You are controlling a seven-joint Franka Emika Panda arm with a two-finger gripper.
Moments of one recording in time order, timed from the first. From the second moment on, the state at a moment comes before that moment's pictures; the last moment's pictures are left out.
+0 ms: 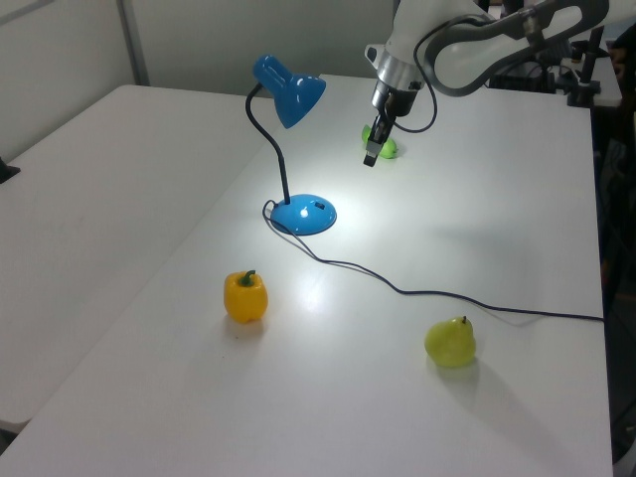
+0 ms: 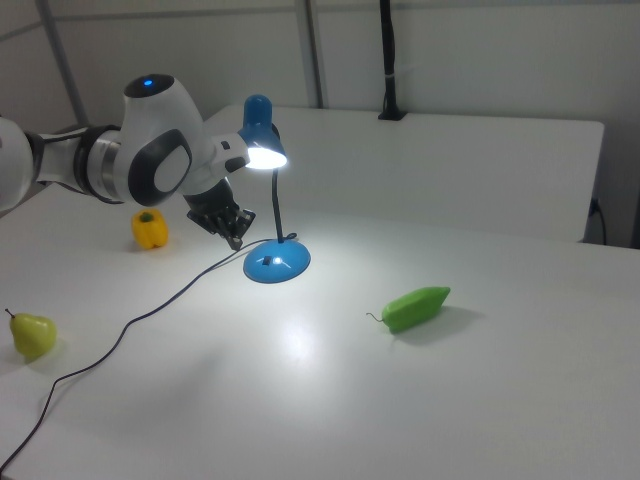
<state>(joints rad) 0.11 0.26 -0.03 -1.81 0.03 2.39 -0.06</state>
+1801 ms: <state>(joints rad) 0.12 0.50 -0.02 -1.81 0.03 2.92 -0.03</state>
